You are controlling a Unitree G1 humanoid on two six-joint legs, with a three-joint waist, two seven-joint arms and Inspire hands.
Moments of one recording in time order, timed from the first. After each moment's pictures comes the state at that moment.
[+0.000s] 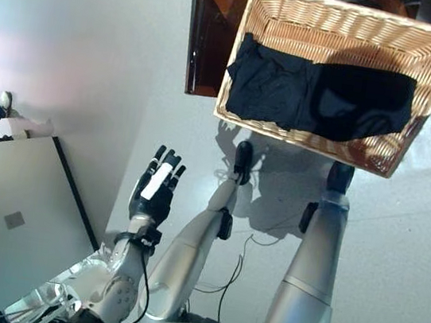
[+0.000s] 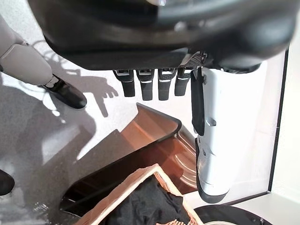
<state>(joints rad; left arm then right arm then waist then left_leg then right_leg) 0.13 0.21 -0.41 0.07 -1.07 -0.35 0.16 -1.54 -0.94 0.03 1.32 1.17 -0.36 -0.64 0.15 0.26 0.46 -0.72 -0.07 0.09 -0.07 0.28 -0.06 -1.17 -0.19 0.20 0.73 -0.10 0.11</state>
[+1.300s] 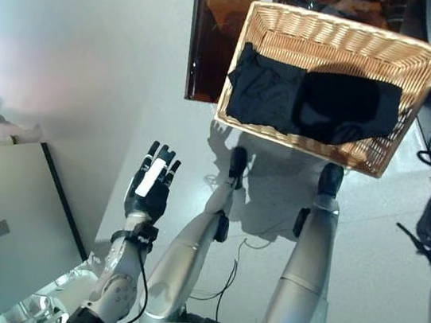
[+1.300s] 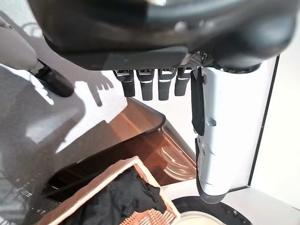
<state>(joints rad) 0.13 0.21 -0.39 0.05 -1.10 -0.38 0.16 -1.27 -0.74 -0.05 1.16 0.94 -0.35 -0.73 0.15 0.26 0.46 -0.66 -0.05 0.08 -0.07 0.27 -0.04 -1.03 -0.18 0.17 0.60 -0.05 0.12</state>
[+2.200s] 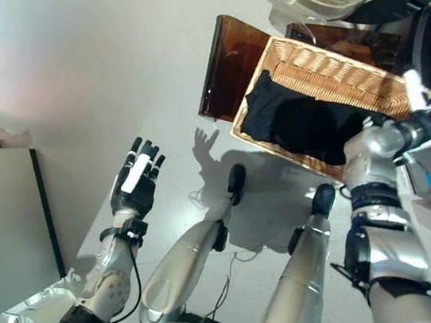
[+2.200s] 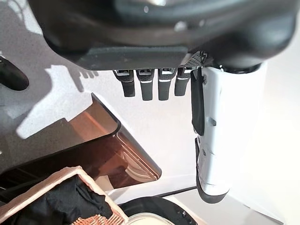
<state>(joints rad) 0.13 0.21 -0.32 0.07 -1.10 -0.40 0.16 -0.88 -0.42 -0.05 0.91 0.42 -0.22 -0.90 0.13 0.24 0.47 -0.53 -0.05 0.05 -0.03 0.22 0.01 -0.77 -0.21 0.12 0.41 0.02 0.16</state>
